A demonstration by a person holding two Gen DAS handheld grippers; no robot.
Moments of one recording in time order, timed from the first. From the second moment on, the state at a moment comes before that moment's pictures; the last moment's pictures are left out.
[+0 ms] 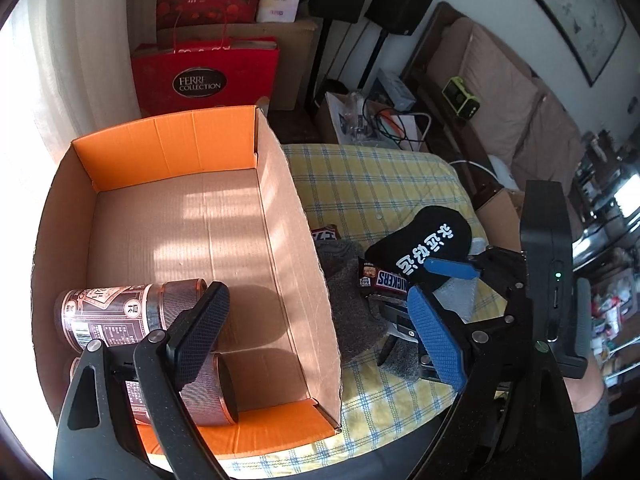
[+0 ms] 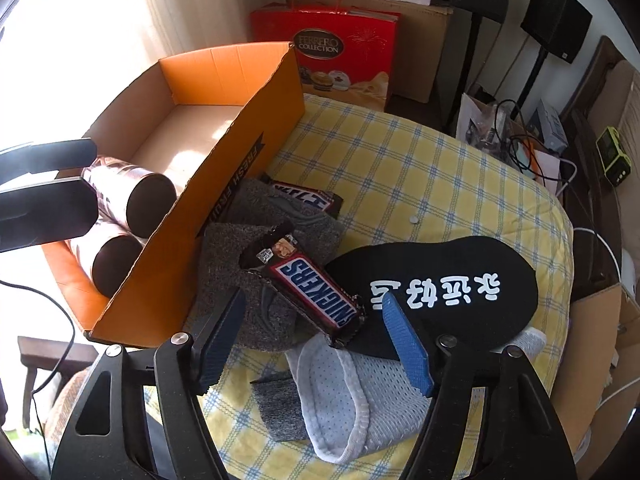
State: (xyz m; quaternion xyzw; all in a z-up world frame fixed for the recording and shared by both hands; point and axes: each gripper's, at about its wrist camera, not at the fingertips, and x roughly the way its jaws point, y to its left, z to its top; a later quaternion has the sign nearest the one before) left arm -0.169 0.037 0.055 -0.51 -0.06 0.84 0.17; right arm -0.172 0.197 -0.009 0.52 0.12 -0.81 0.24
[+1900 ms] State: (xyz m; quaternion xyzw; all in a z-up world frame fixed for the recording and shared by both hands) left arm -0.123 0.193 -0.049 -0.47 0.44 0.75 0.17; right arm -0.141 0.325 0.031 0.49 -0.12 -0.84 0.19
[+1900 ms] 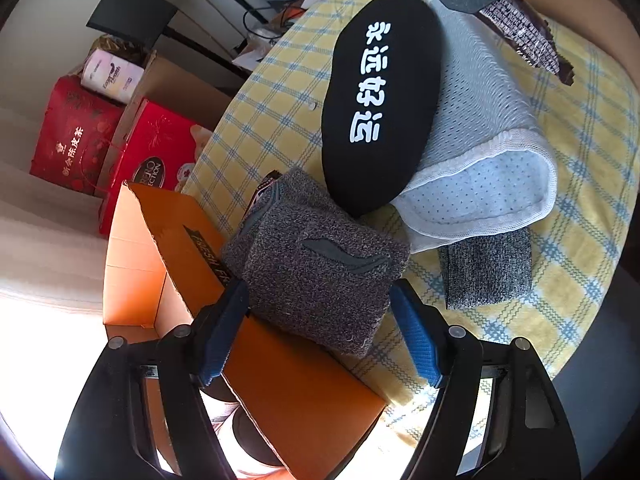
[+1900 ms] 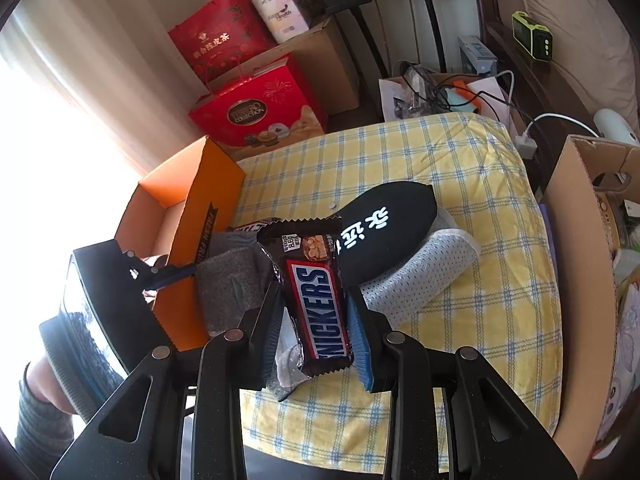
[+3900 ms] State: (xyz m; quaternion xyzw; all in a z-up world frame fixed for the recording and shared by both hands) left arm -0.145 0.050 0.051 -0.42 0.23 0.86 0.19; right arm -0.135 0.211 0.077 0.48 -0.09 -0.83 0.28
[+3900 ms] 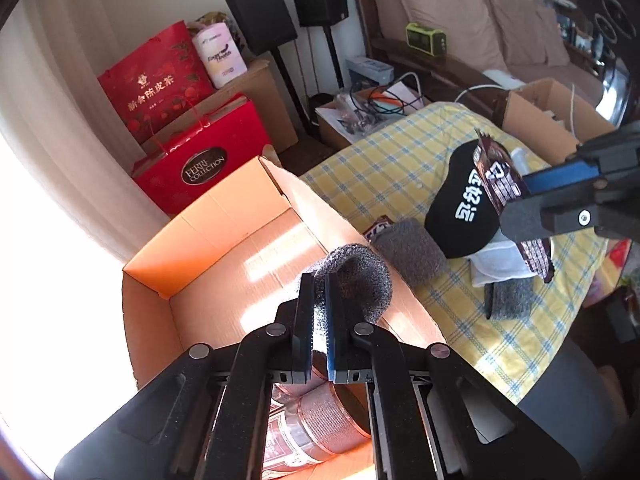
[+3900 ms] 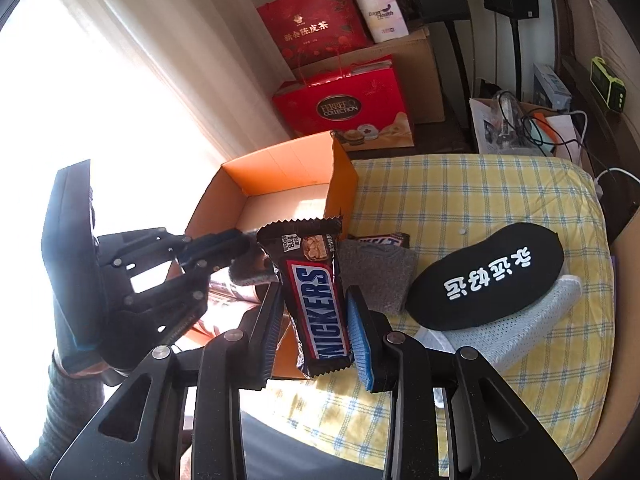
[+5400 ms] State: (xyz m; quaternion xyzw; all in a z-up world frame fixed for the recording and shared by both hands) left arm -0.147 -0.040 0.065 -0.47 0.06 0.85 0.24; right arm -0.164 0.136 0.053 0.51 -0.06 -0.81 0.29
